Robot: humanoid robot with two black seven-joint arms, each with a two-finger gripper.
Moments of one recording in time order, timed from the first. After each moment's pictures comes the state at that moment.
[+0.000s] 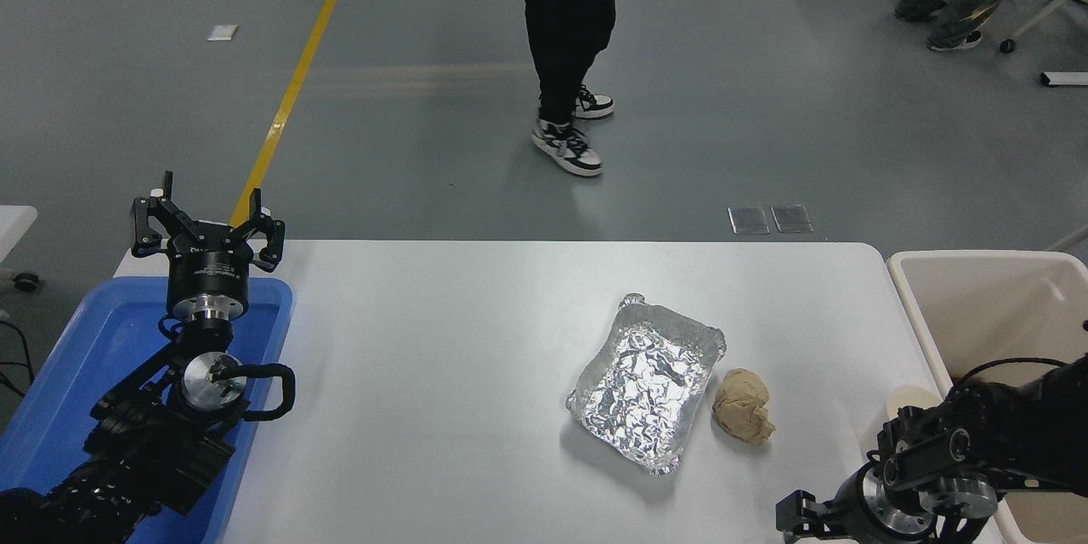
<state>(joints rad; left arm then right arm) -0.61 0.16 -1.02 -0.41 -0.12 -0.52 -0.60 1.20 -0.33 -1.13 1.27 -0.21 0.10 -0.07</state>
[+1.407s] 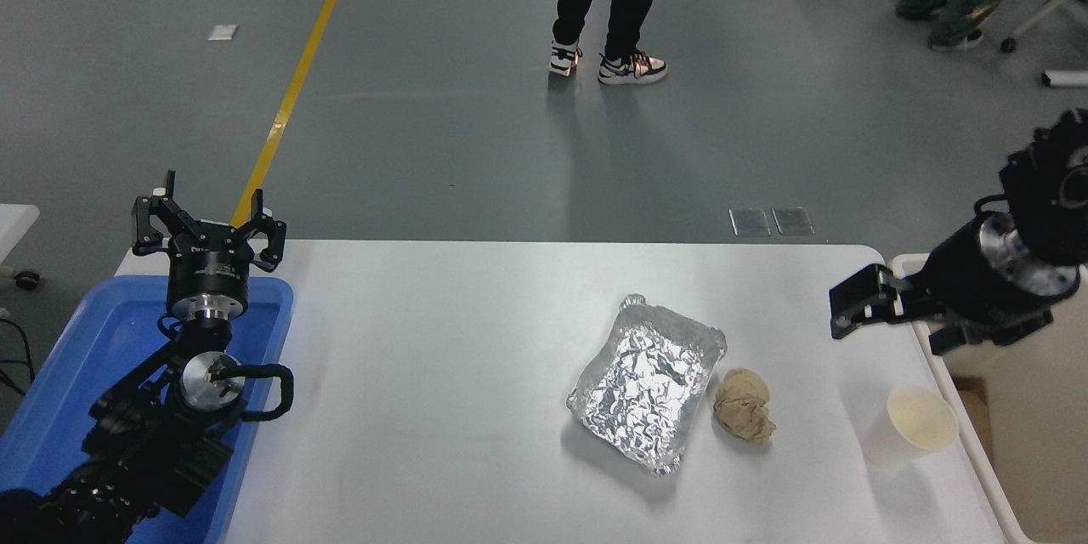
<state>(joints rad) -0.61 0.17 -1.00 -0.41 -0.12 -0.52 -0.60 2.40 -0.60 -1.36 1.68 -0.19 0.66 -0.07</state>
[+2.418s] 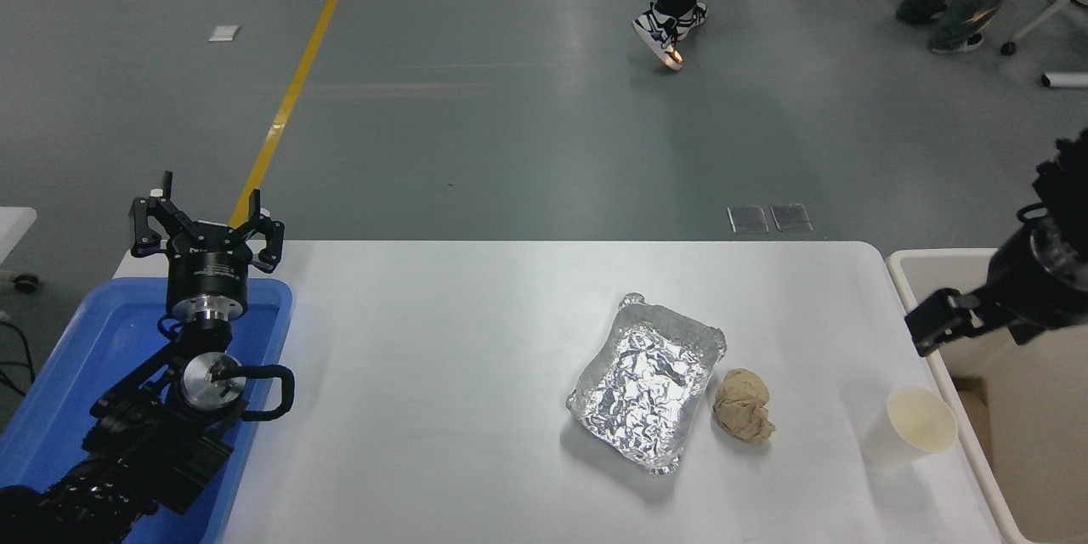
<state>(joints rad) -0.61 0.17 -1.00 -0.41 -0.12 -0.52 -0.60 1.85 -0.69 -1.20 1.39 -0.74 0.50 -0.07</state>
